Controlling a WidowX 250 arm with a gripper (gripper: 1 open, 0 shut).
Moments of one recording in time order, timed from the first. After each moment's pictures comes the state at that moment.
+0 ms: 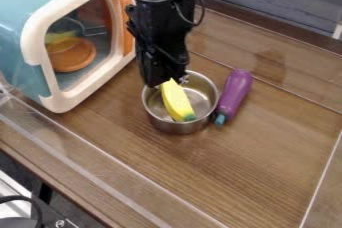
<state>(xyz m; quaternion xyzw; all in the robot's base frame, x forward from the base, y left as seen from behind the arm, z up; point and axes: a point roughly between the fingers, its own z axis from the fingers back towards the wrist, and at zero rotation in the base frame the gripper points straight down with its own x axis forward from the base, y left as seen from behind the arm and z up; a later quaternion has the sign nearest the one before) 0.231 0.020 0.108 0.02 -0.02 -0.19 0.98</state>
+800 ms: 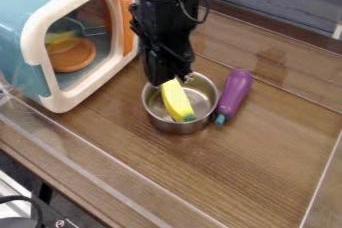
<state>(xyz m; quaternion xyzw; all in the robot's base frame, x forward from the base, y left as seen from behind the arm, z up) 0.235 0.016 0.109 0.02 -0.03 -0.18 0.98</state>
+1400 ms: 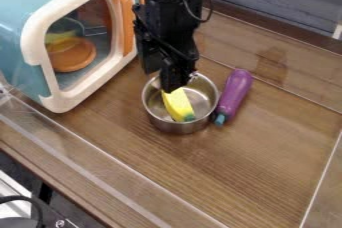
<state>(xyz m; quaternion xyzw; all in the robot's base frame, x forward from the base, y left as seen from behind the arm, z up) 0.239 0.015 0.108 0.02 -0.03 -0.17 0.98</state>
